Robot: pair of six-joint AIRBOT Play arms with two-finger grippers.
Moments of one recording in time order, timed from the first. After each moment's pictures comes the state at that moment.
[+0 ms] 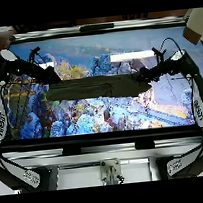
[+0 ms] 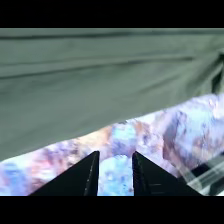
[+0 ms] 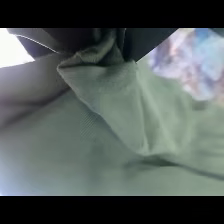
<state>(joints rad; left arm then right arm) 0.01 -1.84 1.86 0.94 -1.49 -1.42 -0.13 -1.74 1.52 -0.87 1.25 1.26</state>
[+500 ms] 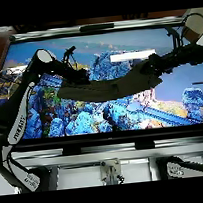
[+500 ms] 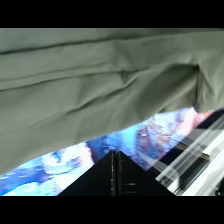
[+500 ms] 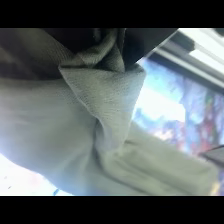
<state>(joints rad) -0.30 -1.86 1.86 0.84 -1.35 -1.43 -0.11 -1.37 1.51 -0.87 1.47 1.41</state>
